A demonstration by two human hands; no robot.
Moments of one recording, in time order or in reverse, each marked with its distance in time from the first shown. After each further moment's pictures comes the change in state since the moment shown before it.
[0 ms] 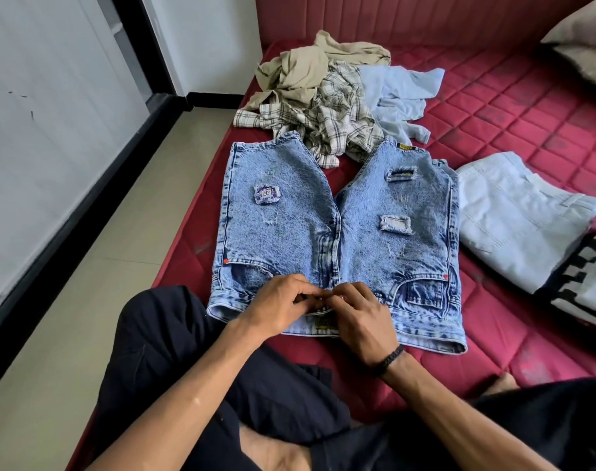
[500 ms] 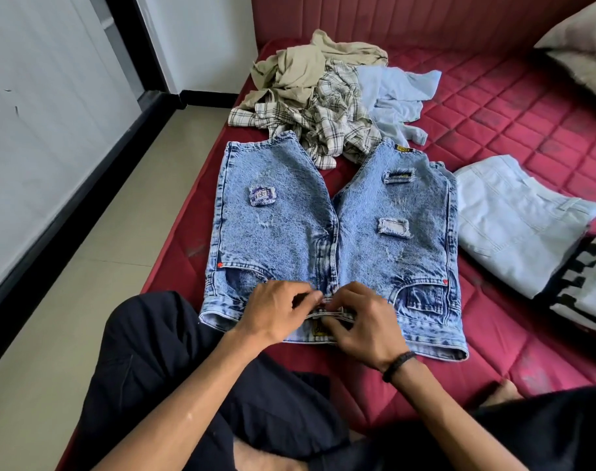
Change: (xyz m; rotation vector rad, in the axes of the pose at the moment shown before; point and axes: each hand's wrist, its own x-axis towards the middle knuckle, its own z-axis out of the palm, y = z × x) left_hand -0.001 0.005 -0.001 0.192 0.143 -0.044; right_hand 0.015 -0.005 -0.020 0.300 -0.094 0.318
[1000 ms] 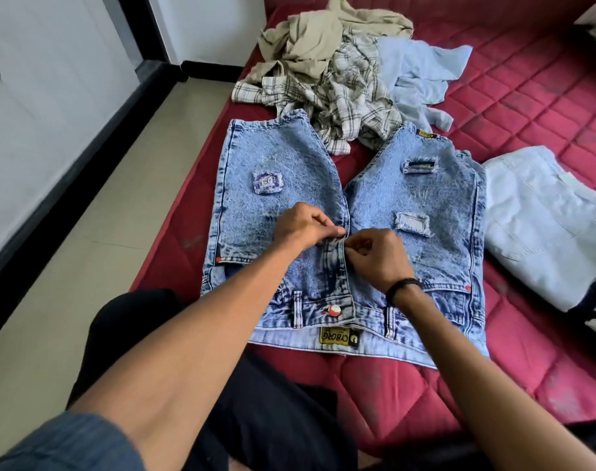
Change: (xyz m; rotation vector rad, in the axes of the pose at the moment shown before) left_hand 0.155 -0.025 0.011 -0.294 -0.067 -0.508; right_hand 0.111 0.029 -0.004 -0.013 -0.005 0.260
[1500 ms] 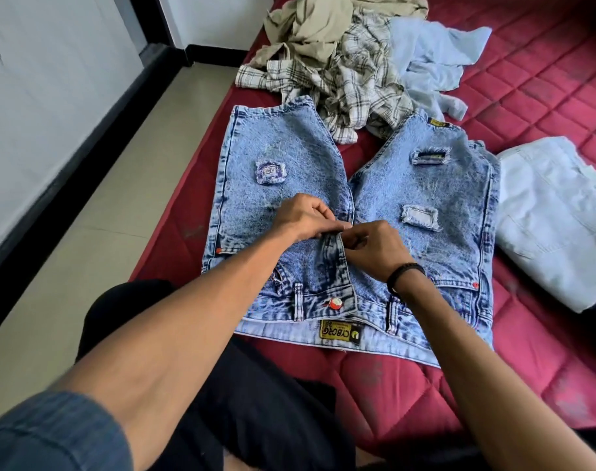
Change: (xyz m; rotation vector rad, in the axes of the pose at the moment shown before) left_hand 0.011 -0.007 -0.005 -0.051 -0.083 0.005; right_hand 0.010 -0.005 0.001 -0.002 -0.189 0.017
